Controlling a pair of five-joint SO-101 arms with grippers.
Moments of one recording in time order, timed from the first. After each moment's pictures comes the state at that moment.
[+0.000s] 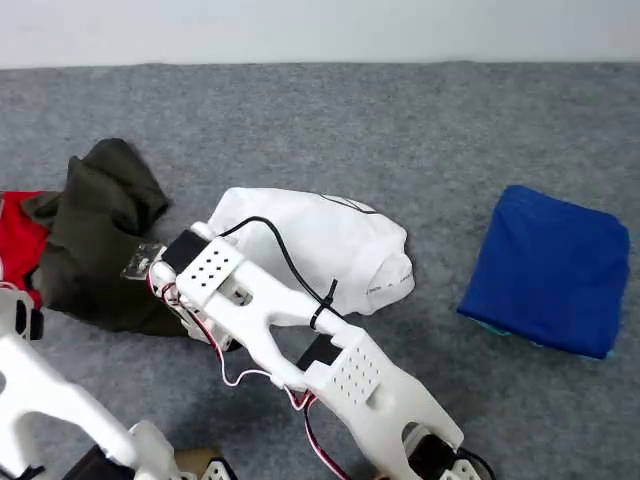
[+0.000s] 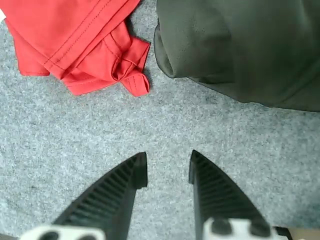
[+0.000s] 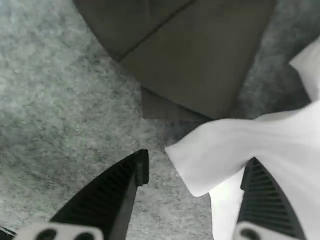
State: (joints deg) left arm -53.3 -24.6 21.1 90.1 -35.6; right arm -56.4 49.1 -42.2 100.5 13.2
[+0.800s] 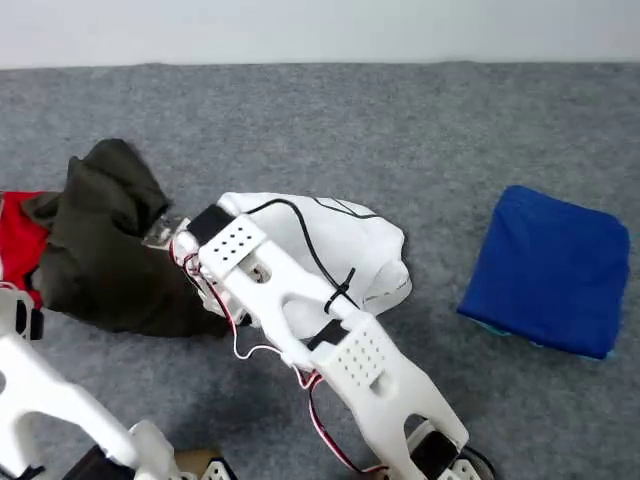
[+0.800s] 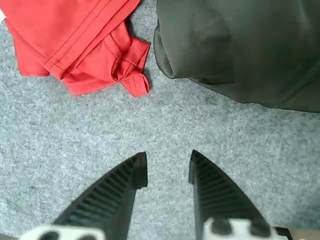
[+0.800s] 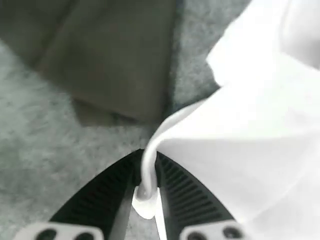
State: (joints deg) left arm -53.3 -24.6 21.1 90.1 -35.6; right arm -50.0 50.9 -47.4 100.7 15.3
